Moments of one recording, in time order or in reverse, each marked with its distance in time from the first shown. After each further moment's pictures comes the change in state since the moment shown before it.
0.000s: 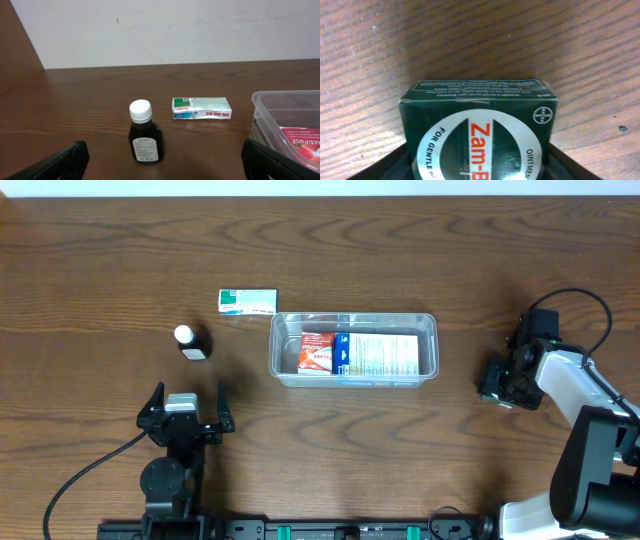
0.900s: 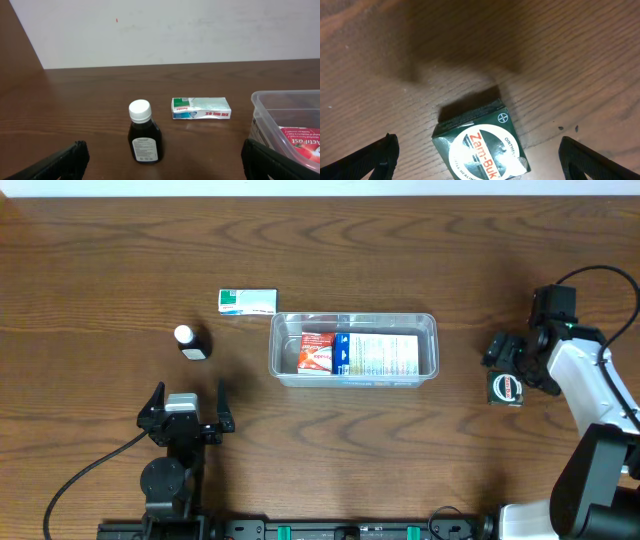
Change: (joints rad) left arm 0.000 0.000 0.000 0.000 0.002 0.000; right arm 0.000 -0.050 0.137 -0.087 0.079 0.109
